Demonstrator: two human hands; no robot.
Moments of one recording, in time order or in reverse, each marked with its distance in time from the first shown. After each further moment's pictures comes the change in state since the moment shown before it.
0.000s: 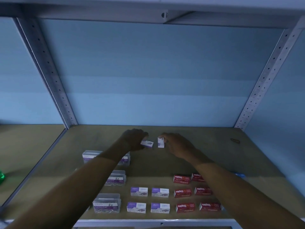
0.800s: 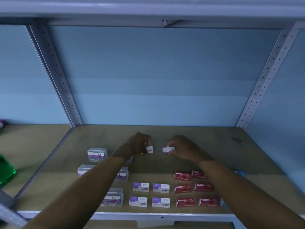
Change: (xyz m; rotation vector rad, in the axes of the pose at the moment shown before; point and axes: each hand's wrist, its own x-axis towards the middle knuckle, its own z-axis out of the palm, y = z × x) left_hand -0.020 0.012 0.014 -0.492 0.095 -0.033; right_hand -0.018 0.017 -0.003 0.035 -0.056 -0.058
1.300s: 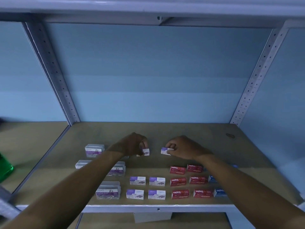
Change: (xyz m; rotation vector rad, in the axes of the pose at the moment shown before) left_hand -0.032 0.019 -0.011 0.031 -0.092 0.041; right_hand -0.034 -0.001 -0.013 0.072 -0.069 -0.010
